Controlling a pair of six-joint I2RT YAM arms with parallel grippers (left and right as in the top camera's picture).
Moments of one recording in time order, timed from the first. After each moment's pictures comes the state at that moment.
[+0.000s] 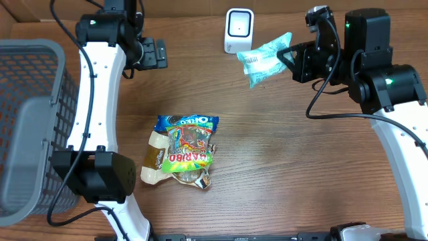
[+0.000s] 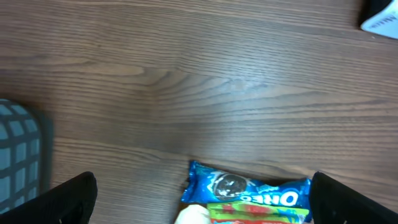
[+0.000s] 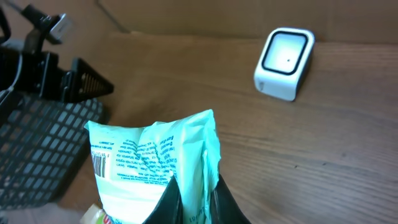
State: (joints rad) left arm -0.04 1.97 2.10 -1.33 -0.05 -0.19; right arm 0.19 1.49 1.59 -0.77 -0.52 0.15
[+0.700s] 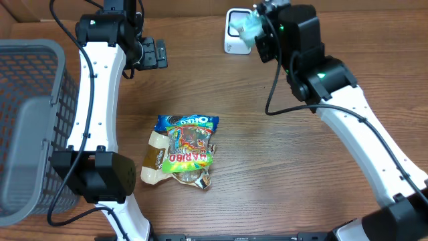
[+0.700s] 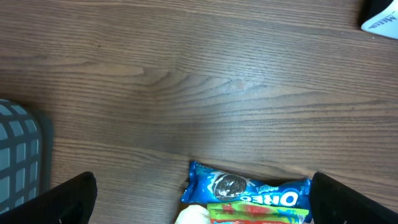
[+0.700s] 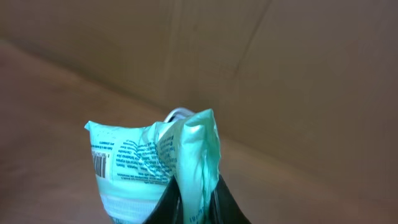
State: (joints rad) left arm -0.04 1.97 2.10 -1.33 -0.05 -0.19; right arm 0.43 1.67 1.59 -0.32 0.20 -0.19
